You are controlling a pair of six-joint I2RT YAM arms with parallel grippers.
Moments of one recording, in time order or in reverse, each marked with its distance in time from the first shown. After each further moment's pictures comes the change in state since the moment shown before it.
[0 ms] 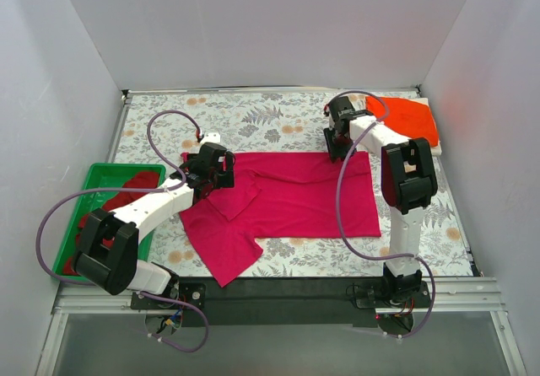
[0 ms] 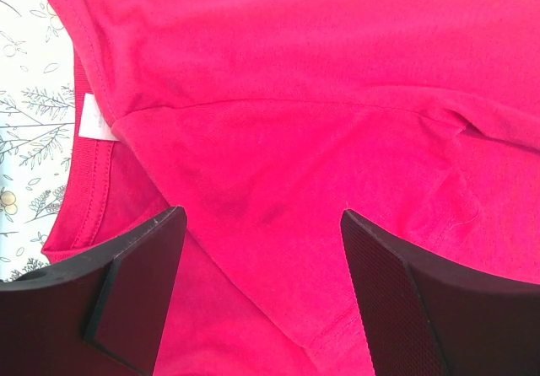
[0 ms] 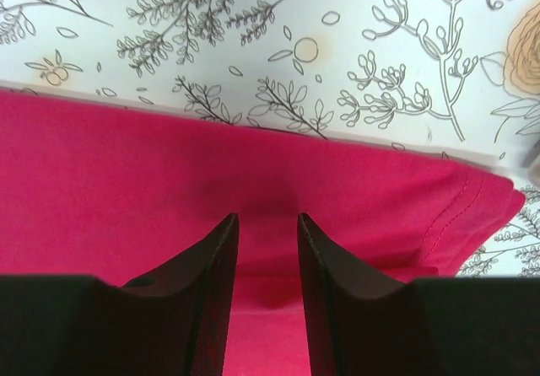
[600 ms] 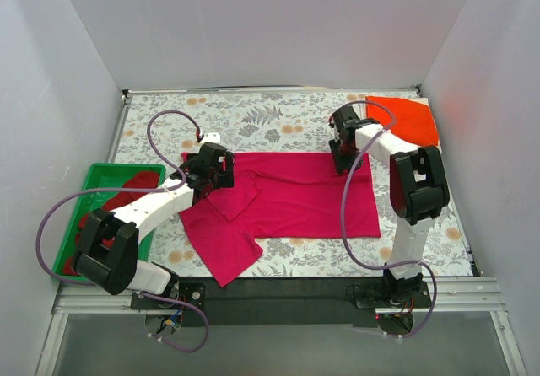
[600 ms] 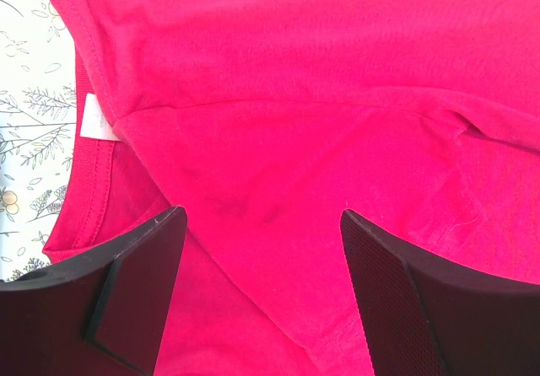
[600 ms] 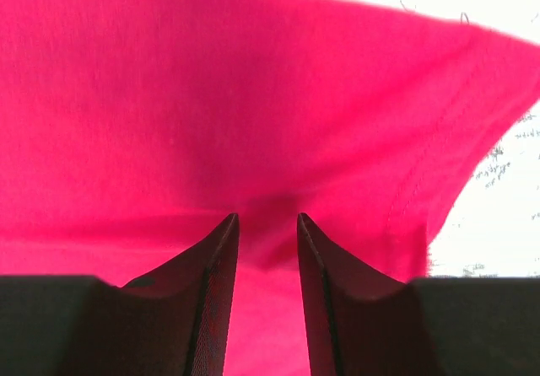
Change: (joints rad) left arm 0.000 0.000 0.000 0.000 -0.003 0.000; right arm 0.000 -0.121 -0.167 -0.047 0.024 0.014
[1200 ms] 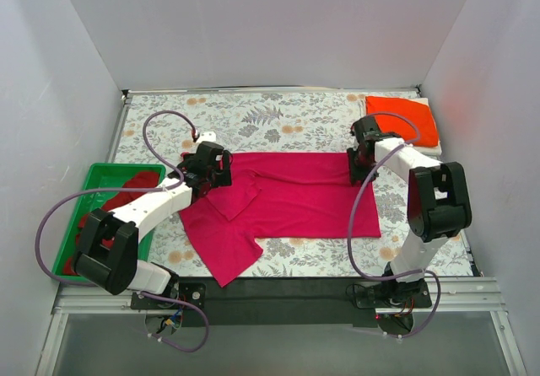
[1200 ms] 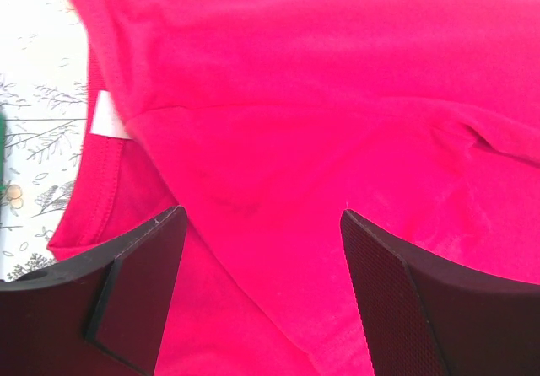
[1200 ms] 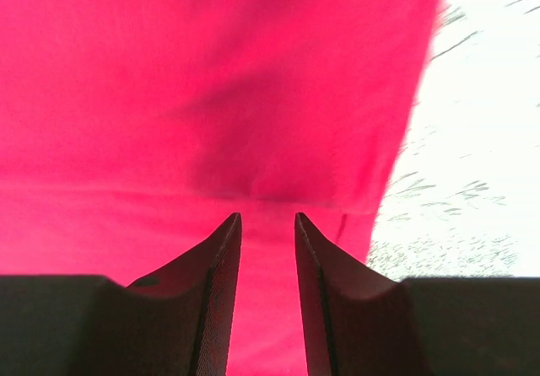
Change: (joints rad) left arm 0.011 0.000 0.000 -0.001 -0.007 -0.015; right arm -0.063 -0.188 -0.254 0.043 -0.022 0.063
